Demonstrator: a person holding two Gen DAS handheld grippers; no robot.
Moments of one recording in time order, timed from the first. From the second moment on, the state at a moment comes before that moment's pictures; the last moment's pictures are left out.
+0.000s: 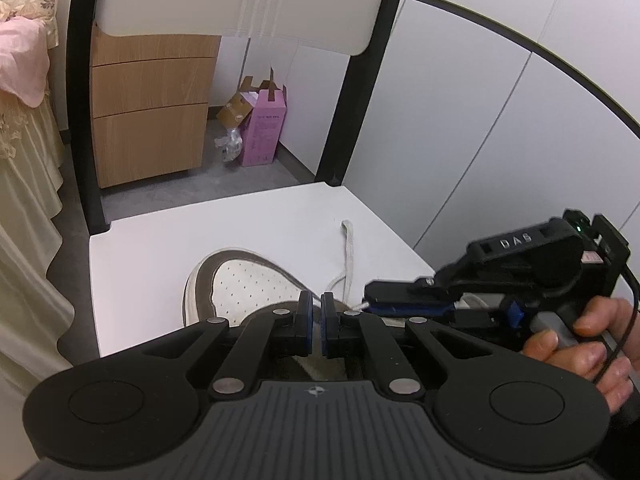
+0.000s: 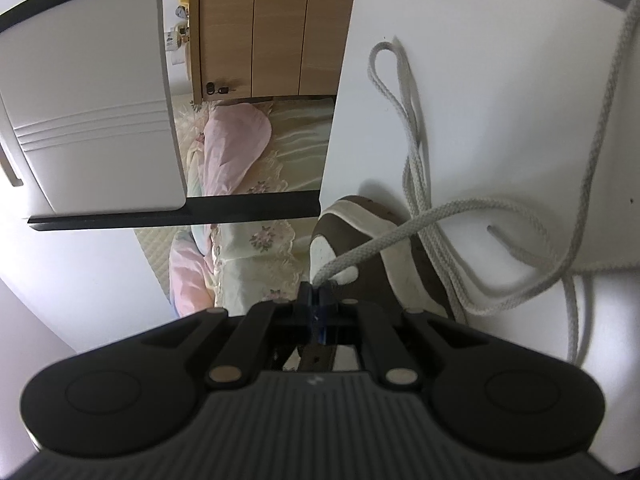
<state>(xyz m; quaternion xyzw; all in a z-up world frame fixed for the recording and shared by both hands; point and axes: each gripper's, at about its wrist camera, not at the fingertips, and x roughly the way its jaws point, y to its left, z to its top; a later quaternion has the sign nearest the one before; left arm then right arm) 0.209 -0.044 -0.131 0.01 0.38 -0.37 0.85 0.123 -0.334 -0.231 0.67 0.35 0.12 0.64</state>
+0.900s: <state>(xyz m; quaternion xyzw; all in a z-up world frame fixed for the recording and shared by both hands) 0.227 -0.050 -0.147 -0.02 0.39 -0.37 0.84 0.131 -0.328 -0.236 0.67 0.37 0.13 0.63</state>
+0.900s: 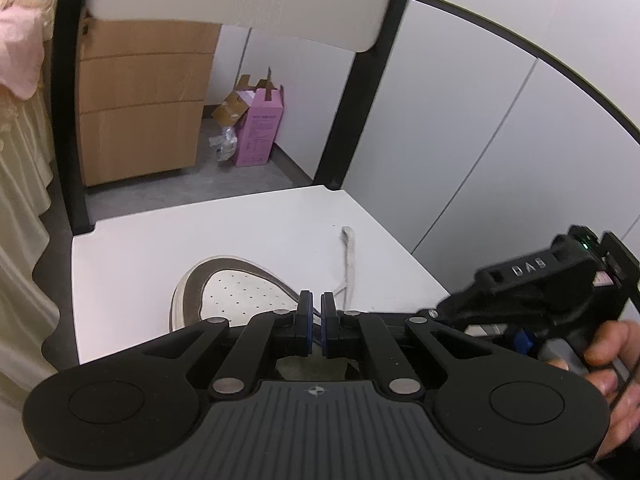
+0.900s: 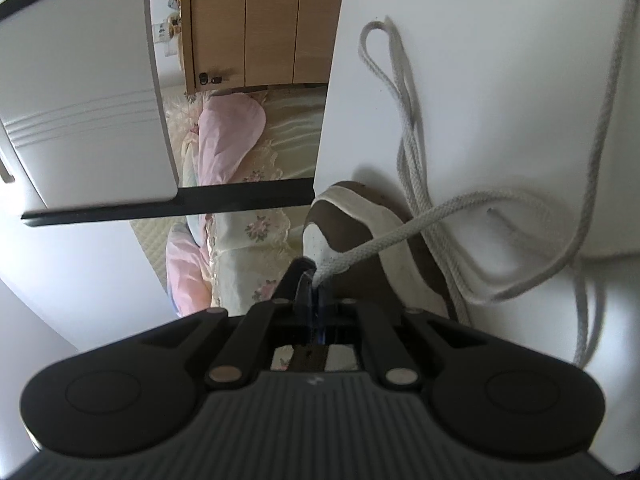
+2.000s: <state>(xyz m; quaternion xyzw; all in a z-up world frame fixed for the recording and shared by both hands) 0.233 -0.049 -0.152 -0.02 0.39 -0.38 0.84 0.135 -0.330 -0.249 0.71 0.35 0.13 0.59</state>
